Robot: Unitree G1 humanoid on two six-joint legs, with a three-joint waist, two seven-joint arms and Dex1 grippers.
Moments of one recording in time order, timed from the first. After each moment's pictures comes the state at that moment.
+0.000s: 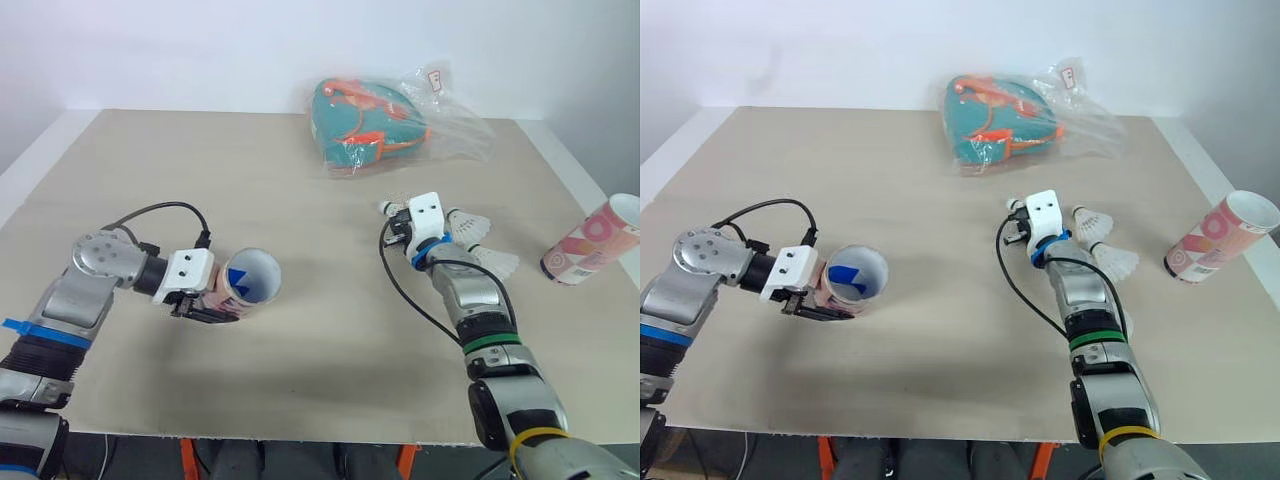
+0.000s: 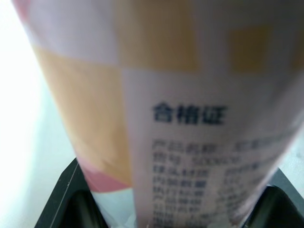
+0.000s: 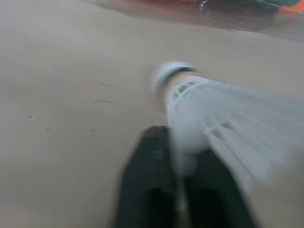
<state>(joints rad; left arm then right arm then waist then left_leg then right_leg) -0.53 0.83 -0.16 0.12 -0.20 0.03 -1.50 -0.75 -0.33 0.00 0.61 0.08 0.23 0.29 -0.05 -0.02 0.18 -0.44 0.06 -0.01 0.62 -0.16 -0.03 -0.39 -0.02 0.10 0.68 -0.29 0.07</state>
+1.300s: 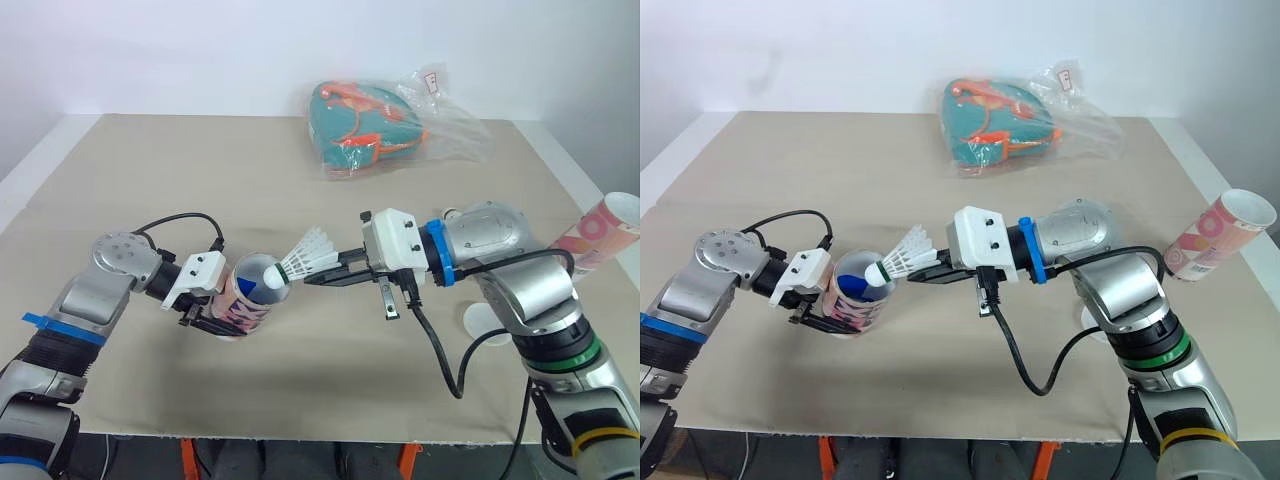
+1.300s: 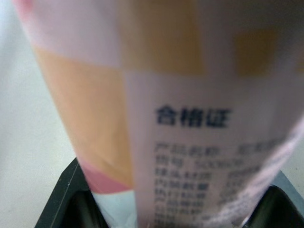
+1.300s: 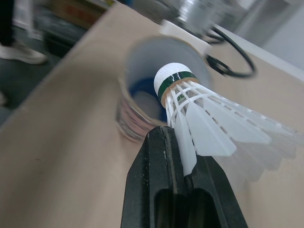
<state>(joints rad) -0.58 0.80 -0.24 0.17 -0.23 0.10 -1.60 -0.76 -0.65 0.28 -0.31 0.37 0.34 1.25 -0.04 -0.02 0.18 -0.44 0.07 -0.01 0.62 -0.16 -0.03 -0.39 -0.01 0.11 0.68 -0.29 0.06</state>
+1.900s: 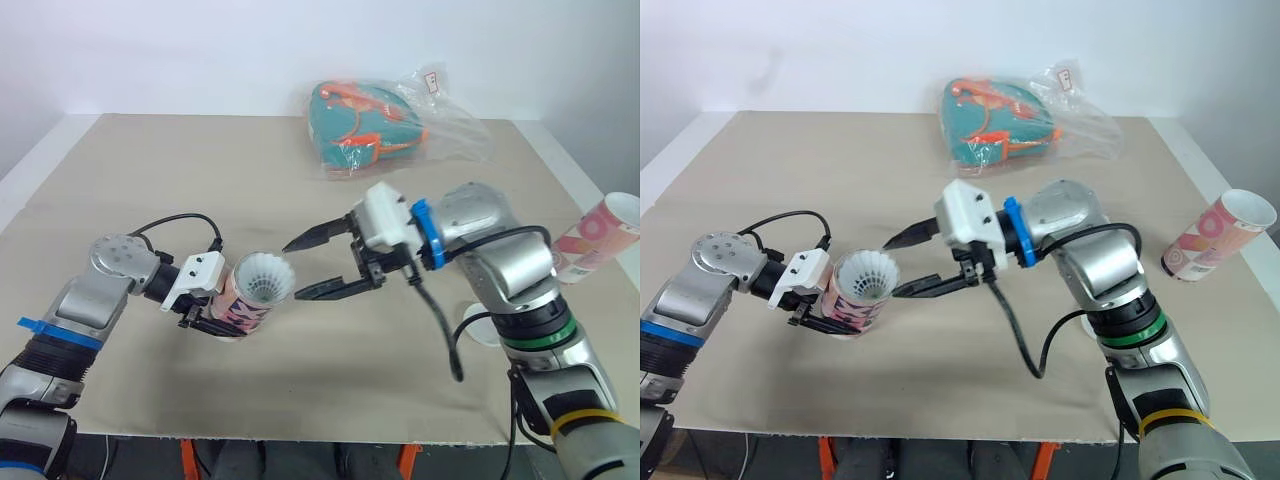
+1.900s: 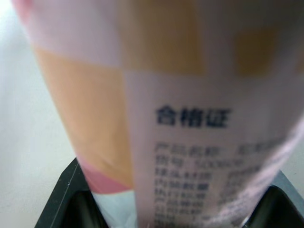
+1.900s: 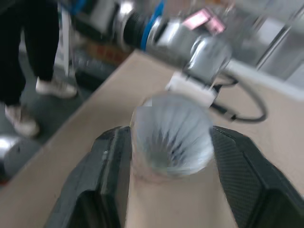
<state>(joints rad) -0.56 0.81 -0.22 0.12 -0.23 0.15 -1.58 -0.85 -0.58 0.20 -0.22 0.52 0.43 1.32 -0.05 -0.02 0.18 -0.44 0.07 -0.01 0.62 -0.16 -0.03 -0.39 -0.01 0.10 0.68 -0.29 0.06</state>
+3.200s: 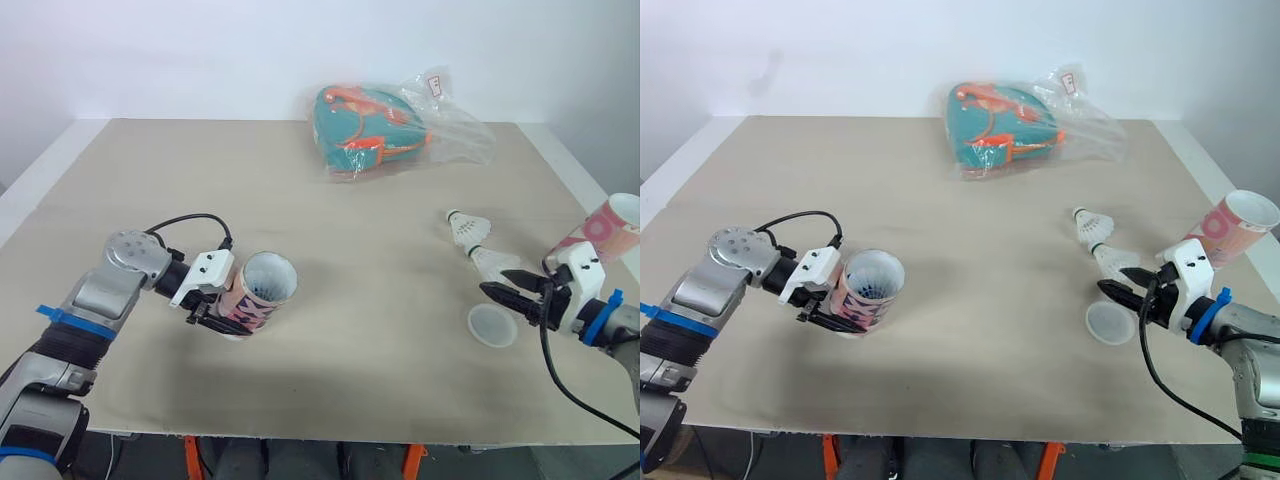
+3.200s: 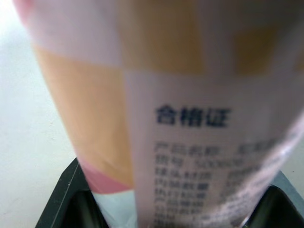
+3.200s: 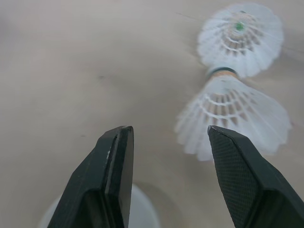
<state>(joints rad) -0.62 0.77 -0.28 0.21 -0.22 0.11 -1.60 -0.13 -0.84 -0.36 0.06 0.41 0.49 0.89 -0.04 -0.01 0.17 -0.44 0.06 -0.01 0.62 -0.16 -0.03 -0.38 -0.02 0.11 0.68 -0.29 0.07</state>
